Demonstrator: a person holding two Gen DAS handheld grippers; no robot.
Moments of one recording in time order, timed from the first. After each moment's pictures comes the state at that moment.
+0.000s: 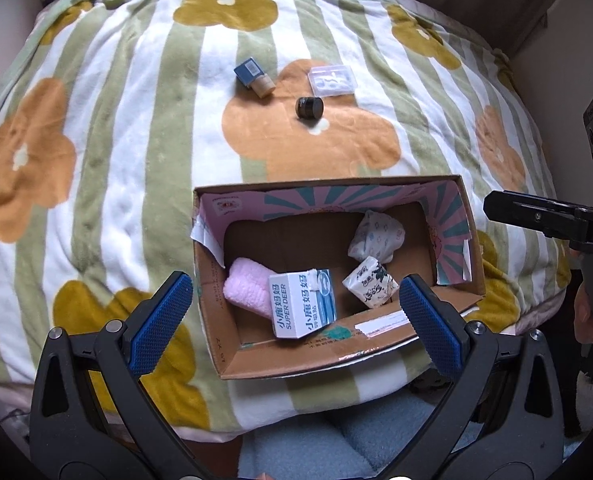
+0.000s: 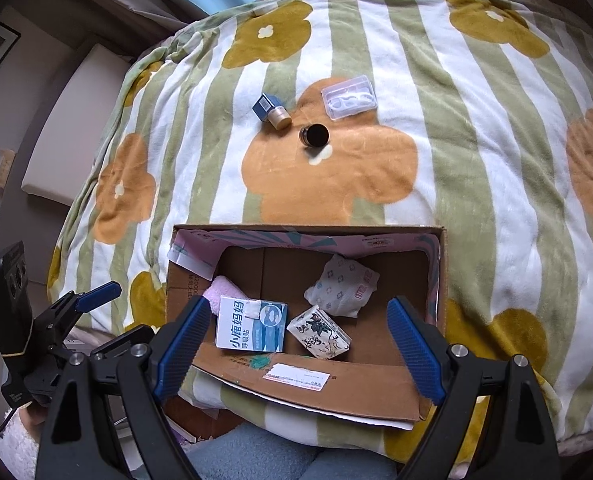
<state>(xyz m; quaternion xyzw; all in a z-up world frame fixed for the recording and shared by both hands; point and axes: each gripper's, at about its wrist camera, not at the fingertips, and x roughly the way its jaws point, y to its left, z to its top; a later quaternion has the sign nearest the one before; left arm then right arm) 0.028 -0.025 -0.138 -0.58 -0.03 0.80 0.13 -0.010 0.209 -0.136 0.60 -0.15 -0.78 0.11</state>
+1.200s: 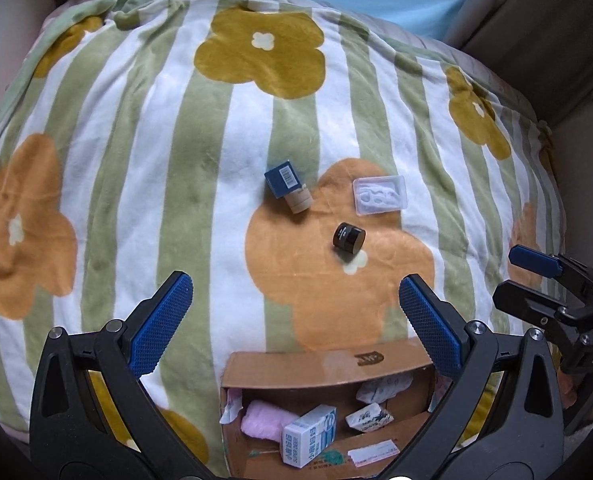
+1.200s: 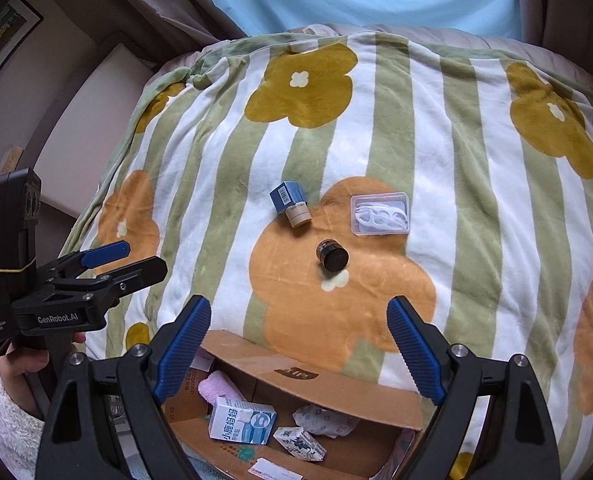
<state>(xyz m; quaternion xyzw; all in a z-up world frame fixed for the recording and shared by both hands) -0.175 -0.025 -0.137 -0.59 -0.08 0.80 0.07 -0.161 0.202 -0.117 0.57 -0.09 -0.80 0.16</state>
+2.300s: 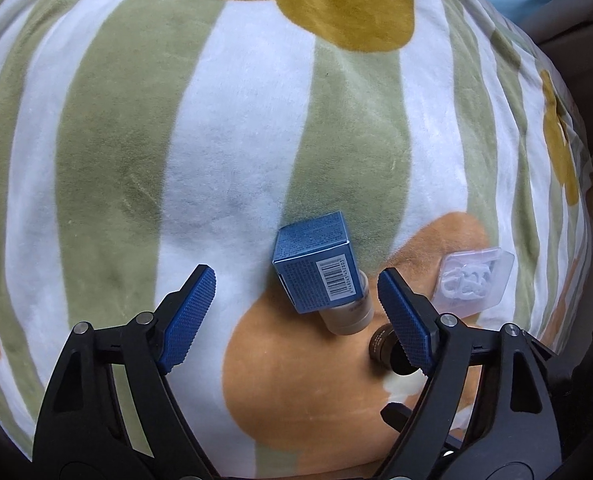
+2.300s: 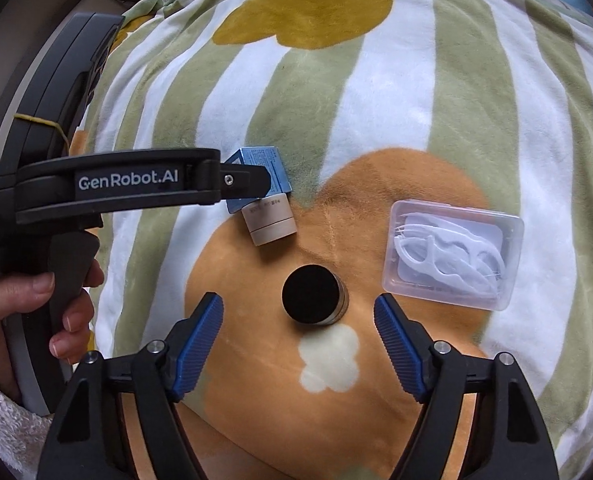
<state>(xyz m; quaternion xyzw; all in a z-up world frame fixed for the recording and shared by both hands) -0.328 -0.011 -0.326 -0.67 -0.13 0.73 0.04 -0.268 0.157 -0.283 0.63 -0.05 -0.74 0.21</state>
